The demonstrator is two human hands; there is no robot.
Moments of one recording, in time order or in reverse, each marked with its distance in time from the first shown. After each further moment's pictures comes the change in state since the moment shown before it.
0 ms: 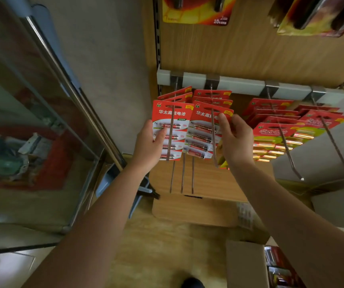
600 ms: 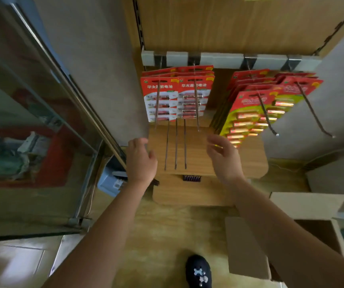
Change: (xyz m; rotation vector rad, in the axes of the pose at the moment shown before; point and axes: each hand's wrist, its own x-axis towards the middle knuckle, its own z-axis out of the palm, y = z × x) left_hand -0.070 -0.042 0.016 0.544 0.148 -0.073; right_hand -0.081 0.052 -0.023 -0.002 -0.114 0.257
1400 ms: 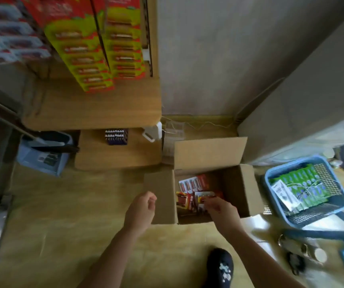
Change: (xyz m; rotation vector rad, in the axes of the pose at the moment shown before) left_hand -0.280 0.057 0.297 0.168 -0.563 -0.056; right_hand -0.127 0.291 -0.316 -0.407 -0.172 0.497
